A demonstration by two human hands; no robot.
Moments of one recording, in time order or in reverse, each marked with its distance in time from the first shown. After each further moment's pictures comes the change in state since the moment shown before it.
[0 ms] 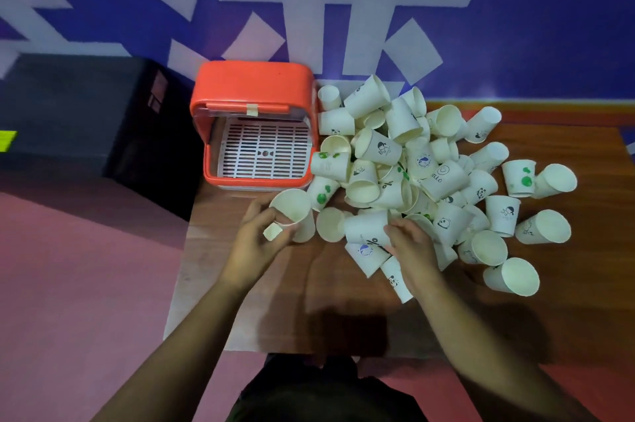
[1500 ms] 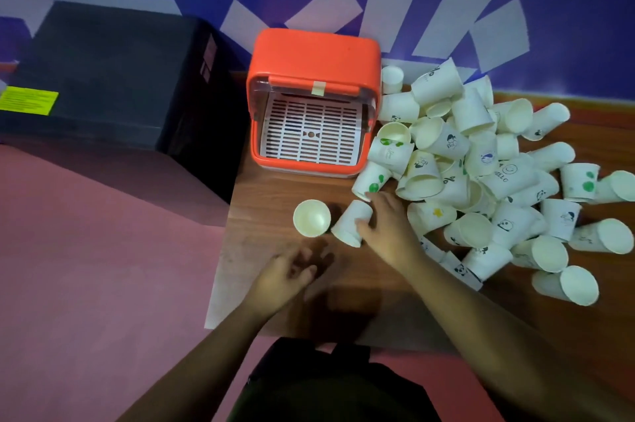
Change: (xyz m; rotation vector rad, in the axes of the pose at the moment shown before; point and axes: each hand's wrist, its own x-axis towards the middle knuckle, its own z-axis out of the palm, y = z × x) left_hand -0.058 -0.097 -0.041 0.109 -0.255 -0.380; right_hand 0.005 0.001 0.136 -0.989 -0.224 -0.428
